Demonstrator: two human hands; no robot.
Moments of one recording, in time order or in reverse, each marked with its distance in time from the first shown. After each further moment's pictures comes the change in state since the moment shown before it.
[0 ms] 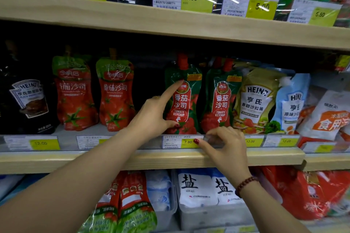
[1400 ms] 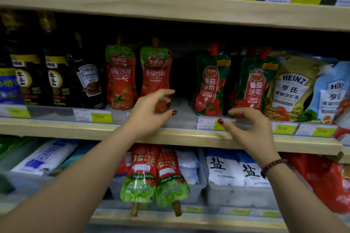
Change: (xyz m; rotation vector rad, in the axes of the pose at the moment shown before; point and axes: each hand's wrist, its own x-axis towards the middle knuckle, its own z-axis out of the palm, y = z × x) left_hand -0.082 -0.020 -0.055 0.053 0.197 -0.093; right_hand 0.003 -0.046 -0.013 0.200 -0.019 0.090
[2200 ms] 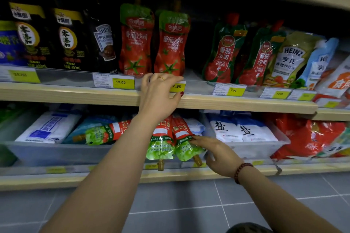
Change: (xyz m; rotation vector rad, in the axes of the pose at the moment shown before) left_hand -0.054 -0.034 -0.011 0.236 0.141 0.069; right_hand -0.139 -0.015 0.082 -0.262 -0.799 -0.014
